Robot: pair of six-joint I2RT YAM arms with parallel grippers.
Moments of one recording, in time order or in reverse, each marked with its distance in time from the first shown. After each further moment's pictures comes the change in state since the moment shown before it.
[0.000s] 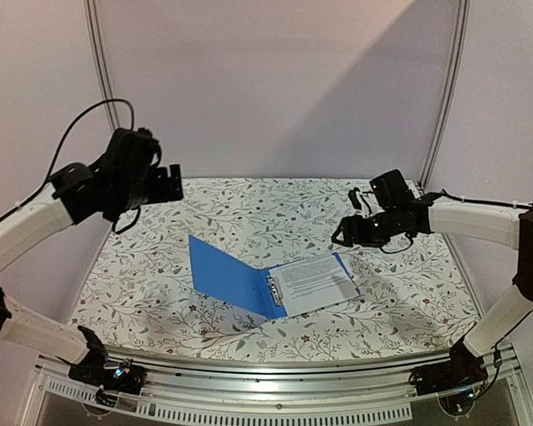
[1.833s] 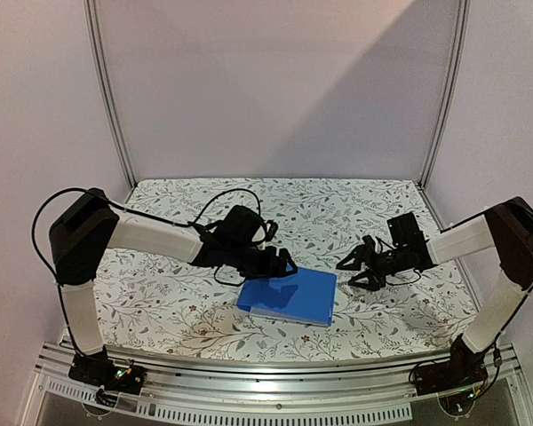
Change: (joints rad) left arm -0.161 0.715 -0.108 0.699 0.899 -0.190; right arm -0.153 0.123 -0.372 0.478 -0.502 0.483
